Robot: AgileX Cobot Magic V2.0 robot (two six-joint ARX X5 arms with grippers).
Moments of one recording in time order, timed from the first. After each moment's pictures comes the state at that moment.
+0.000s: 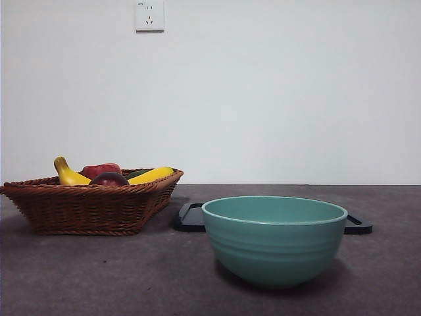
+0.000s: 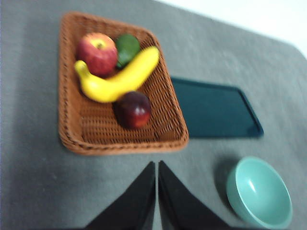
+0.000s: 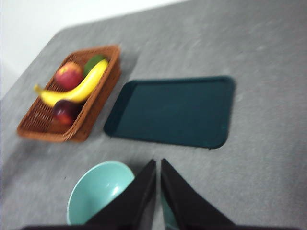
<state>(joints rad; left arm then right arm) 0.04 0.57 0.77 -0.75 0.48 -0.18 -0.04 0.55 0.80 -0.78 -0.52 0.18</state>
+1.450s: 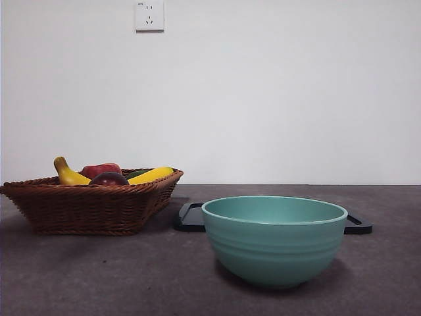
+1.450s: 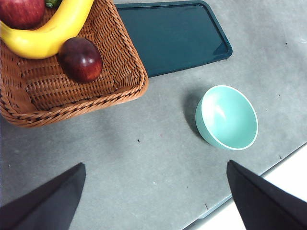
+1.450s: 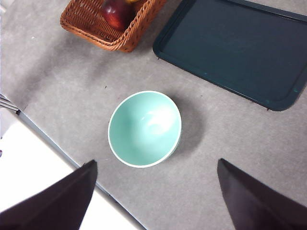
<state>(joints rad) -0.13 0.83 1.05 -1.06 0.50 0.04 0.22 0.89 1.10 -1.11 -0.52 -0.06</state>
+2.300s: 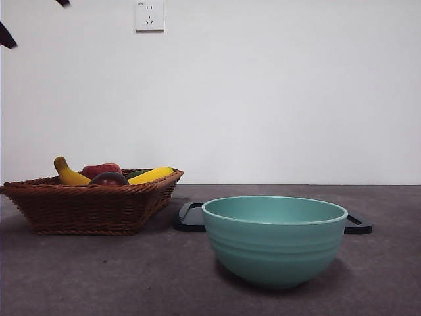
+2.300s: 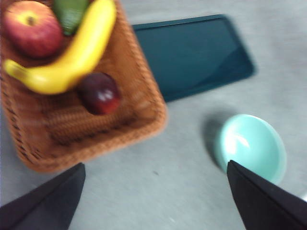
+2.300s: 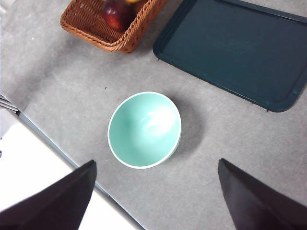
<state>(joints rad) -0.26 1.12 1.23 -0.97 0.33 -0.04 0.22 0.89 1.10 -1.11 -0.52 -0.06</state>
